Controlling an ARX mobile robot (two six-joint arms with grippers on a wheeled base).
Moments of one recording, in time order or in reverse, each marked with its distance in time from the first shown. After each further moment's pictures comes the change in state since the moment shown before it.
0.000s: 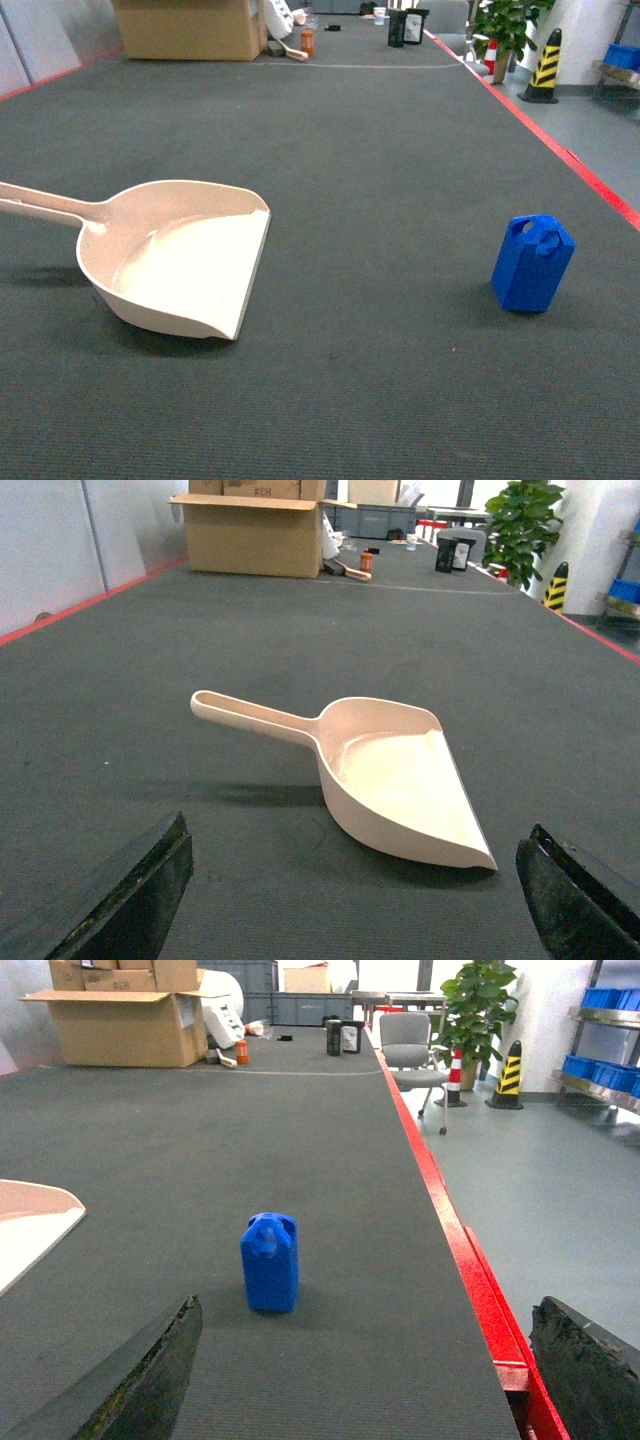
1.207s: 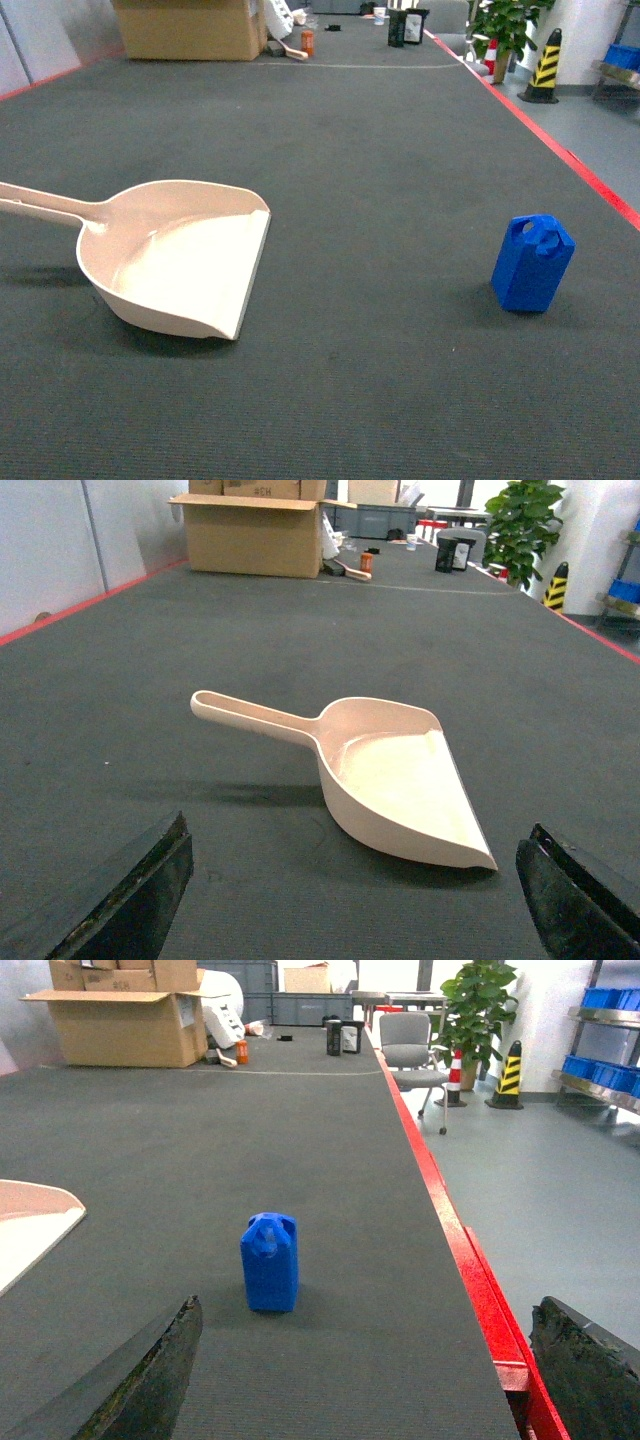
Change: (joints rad) left arm 0.000 0.000 0.000 0.000 0.000 0.000; right arm 0.000 0.000 0.000 0.000 0.000 0.000
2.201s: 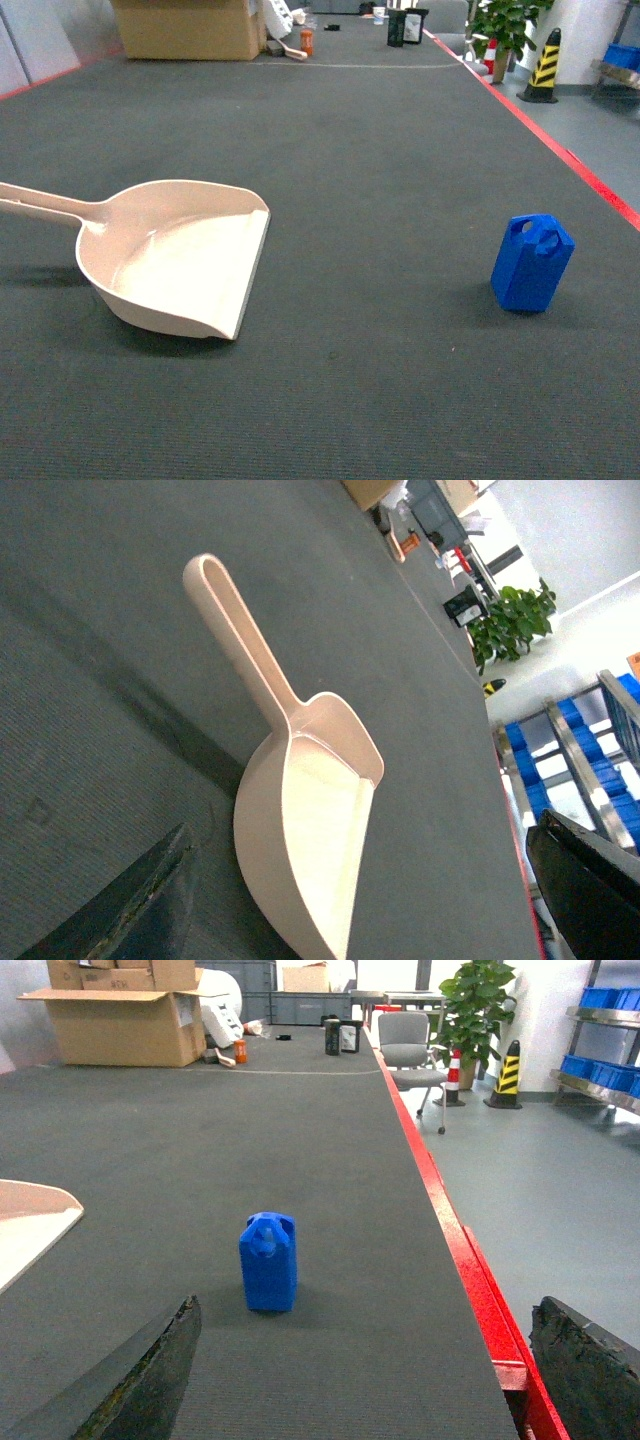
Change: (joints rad) left arm 0.193 1.149 0.237 0.748 0.158 -0.864; right arm 0.000 0.000 0.000 0.000 0.000 0.000
